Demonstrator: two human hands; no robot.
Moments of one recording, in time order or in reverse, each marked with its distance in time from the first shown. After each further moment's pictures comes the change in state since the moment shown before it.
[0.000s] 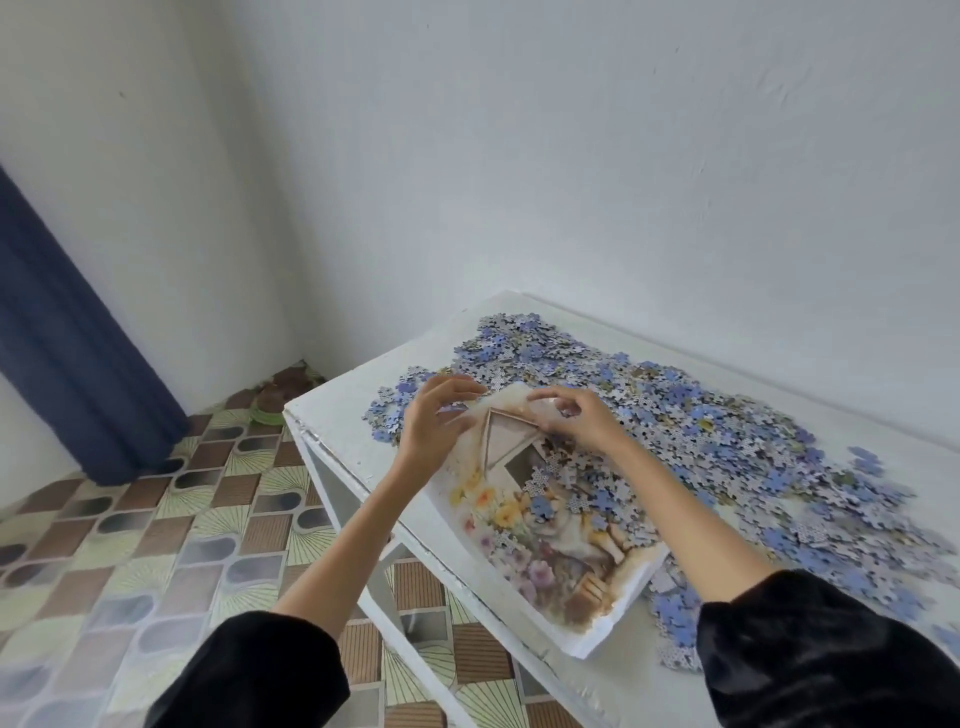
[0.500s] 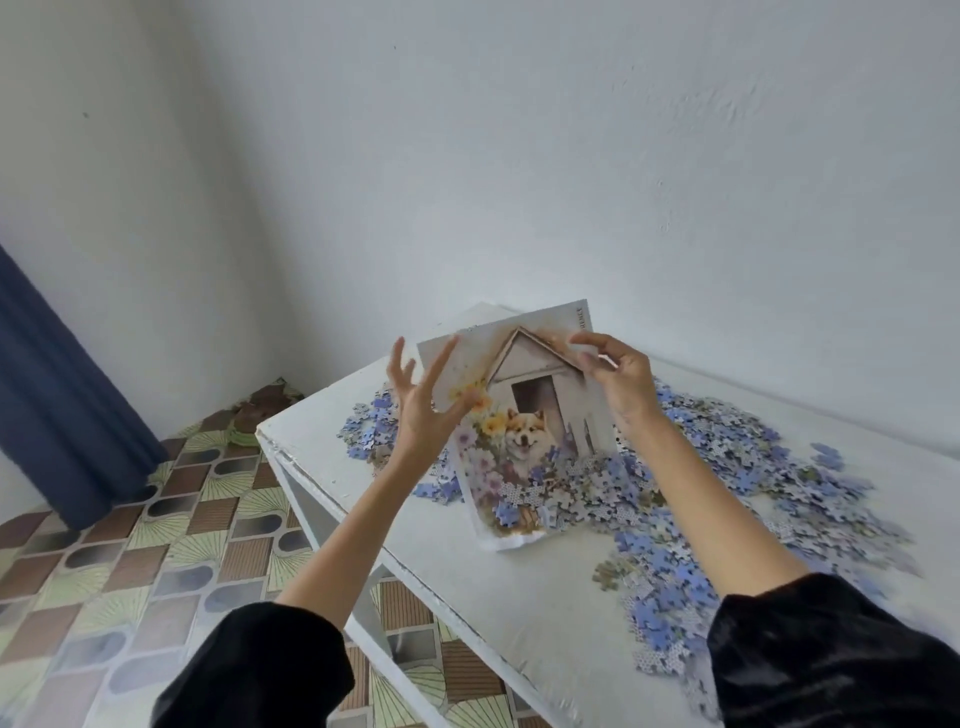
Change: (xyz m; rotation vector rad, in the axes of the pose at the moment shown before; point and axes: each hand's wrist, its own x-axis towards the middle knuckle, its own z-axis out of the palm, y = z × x) left_hand 0.022 0.016 0.022 0.087 0.088 0.046; right_hand -0.012 -0.023 -0.056 0.519 0.377 -0.243
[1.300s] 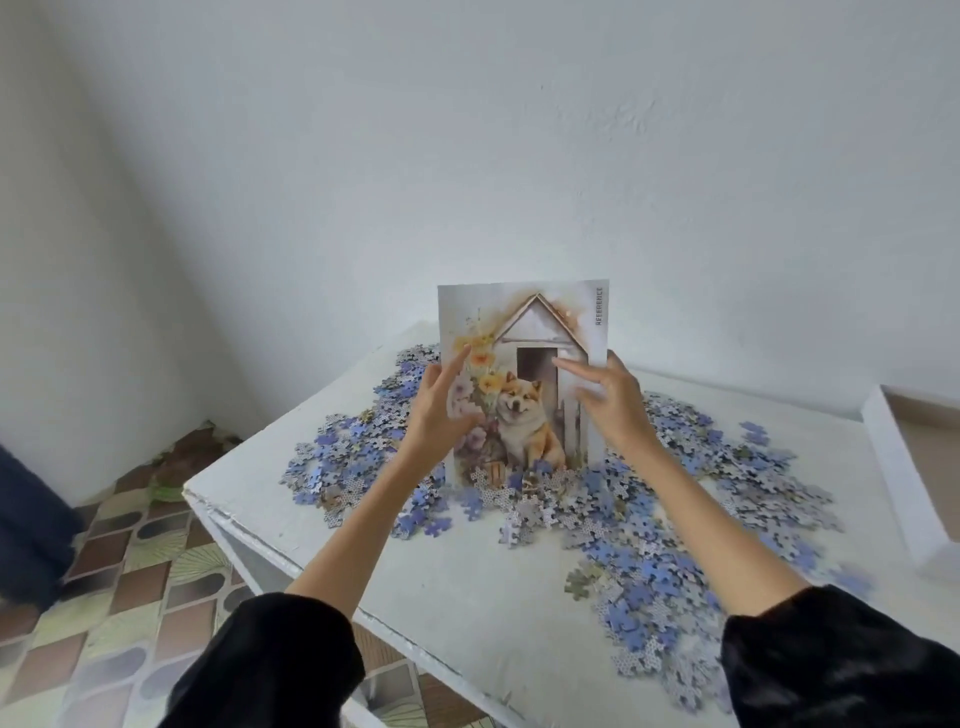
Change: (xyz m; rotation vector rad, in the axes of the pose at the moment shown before) left_hand 0.033 0.013 0.051 -0.030 -0.300 0.148; right_hand -0.022 0.002 -0.044 -0.720 0.056 -0.110
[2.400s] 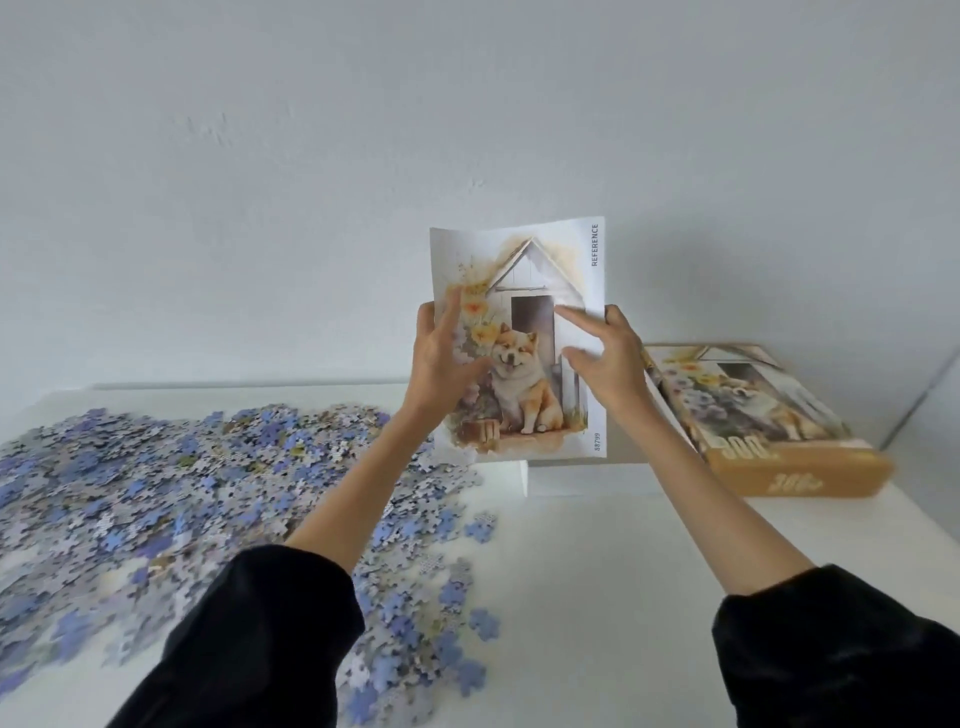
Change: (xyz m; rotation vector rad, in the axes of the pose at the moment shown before) left_hand 0.042 0.256 0.283 -0.178 -0.205 0.324; right_hand -0.115 0.120 -0.308 -0.317 0.571 0.124
